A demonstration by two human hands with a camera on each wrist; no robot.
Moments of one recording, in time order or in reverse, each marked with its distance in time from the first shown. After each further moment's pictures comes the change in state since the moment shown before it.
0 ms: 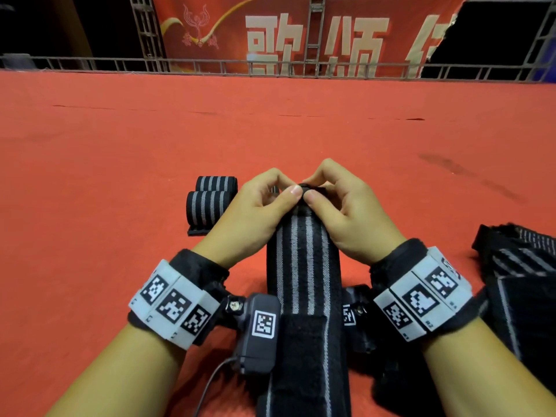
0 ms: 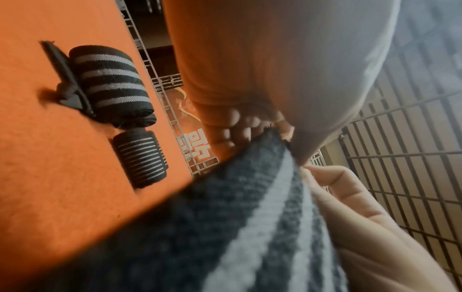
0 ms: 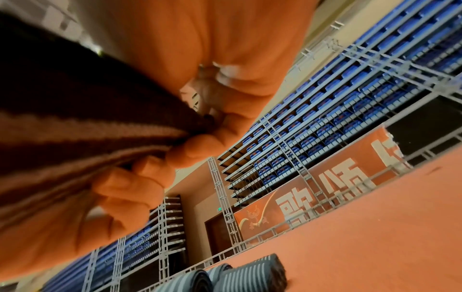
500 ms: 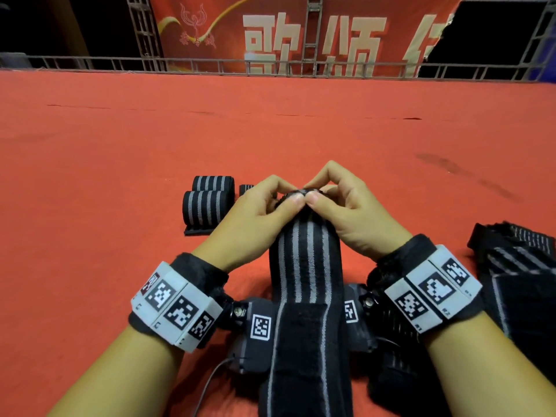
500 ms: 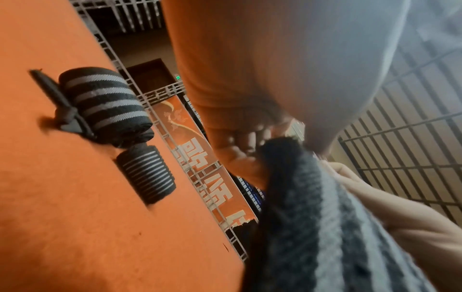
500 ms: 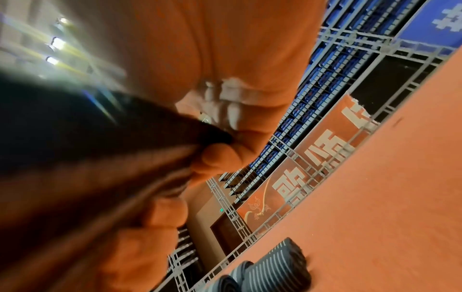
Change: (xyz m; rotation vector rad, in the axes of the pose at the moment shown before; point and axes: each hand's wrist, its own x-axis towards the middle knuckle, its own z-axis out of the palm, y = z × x) left_hand 0.000 -0.008 0.002 0.134 -0.016 0.028; right_hand 0.002 0.005 -0.006 0.257 -0.087 0.143
